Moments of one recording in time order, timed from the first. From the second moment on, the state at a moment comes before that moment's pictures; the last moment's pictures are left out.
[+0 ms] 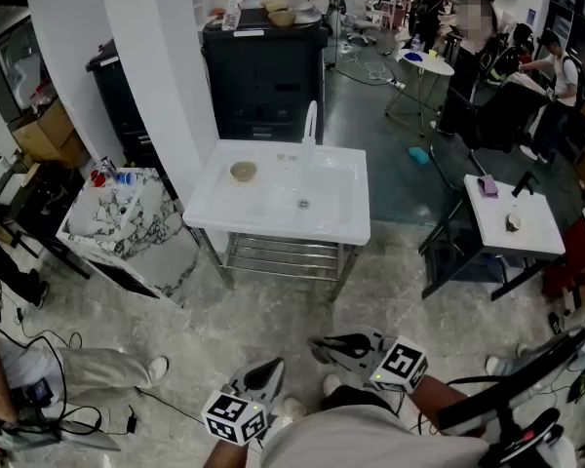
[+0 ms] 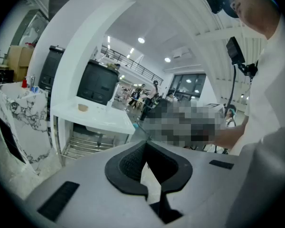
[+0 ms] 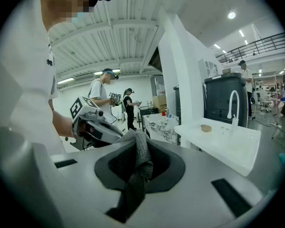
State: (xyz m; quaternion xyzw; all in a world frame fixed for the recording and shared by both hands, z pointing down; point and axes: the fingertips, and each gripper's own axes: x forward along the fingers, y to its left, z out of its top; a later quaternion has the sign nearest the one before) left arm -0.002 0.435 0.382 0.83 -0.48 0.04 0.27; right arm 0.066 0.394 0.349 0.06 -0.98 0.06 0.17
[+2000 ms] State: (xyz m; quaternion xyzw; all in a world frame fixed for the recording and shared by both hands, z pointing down) left arm -0.258 -0.136 0.462 0.76 -0.53 0.11 0.36; right arm -0.076 -0.081 0.348 0.17 -0.98 0.08 0.11
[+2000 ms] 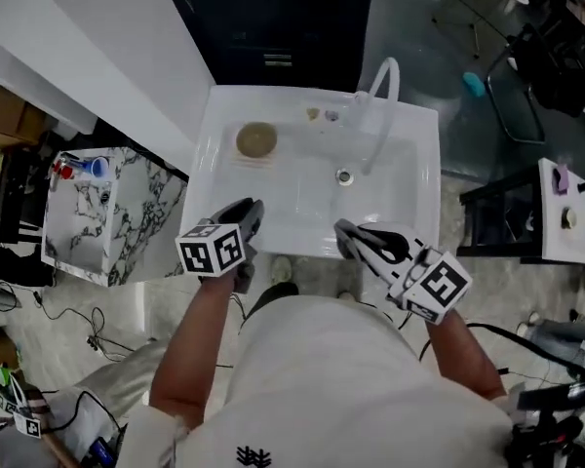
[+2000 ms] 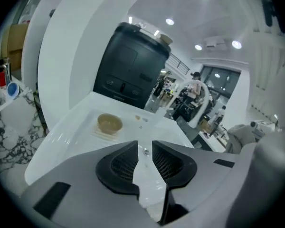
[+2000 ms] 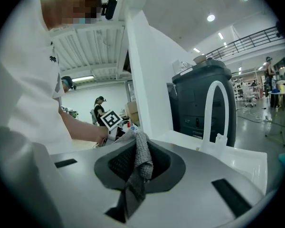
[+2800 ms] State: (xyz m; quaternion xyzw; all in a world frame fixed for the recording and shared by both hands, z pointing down) left arm -0.367 -0.304 0.598 0.66 -0.51 0.11 0.54; right arm -0.122 -0.119 0.370 0.35 -0.92 0.13 0.13
